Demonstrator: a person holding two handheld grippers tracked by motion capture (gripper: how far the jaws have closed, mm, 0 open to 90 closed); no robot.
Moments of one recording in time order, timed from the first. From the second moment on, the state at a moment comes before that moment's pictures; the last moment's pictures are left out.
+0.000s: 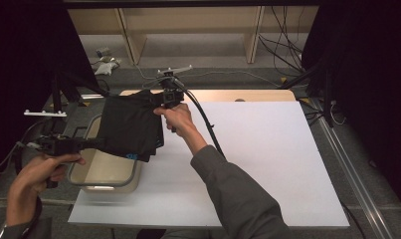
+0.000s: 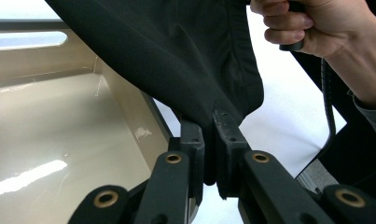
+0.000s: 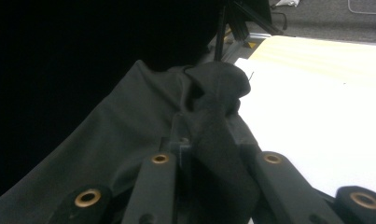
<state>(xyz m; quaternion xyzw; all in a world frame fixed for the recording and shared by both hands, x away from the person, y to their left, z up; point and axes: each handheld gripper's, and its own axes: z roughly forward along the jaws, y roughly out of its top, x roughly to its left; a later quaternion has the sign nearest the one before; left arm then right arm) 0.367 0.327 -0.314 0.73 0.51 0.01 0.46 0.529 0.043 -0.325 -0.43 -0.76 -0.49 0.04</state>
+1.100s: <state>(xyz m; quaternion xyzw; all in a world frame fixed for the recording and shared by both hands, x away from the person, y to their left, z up) 0.358 0.370 -0.325 0.71 0.55 0.01 0.43 0.522 0.089 -0.331 -0.43 -0.76 -0.48 0.04</state>
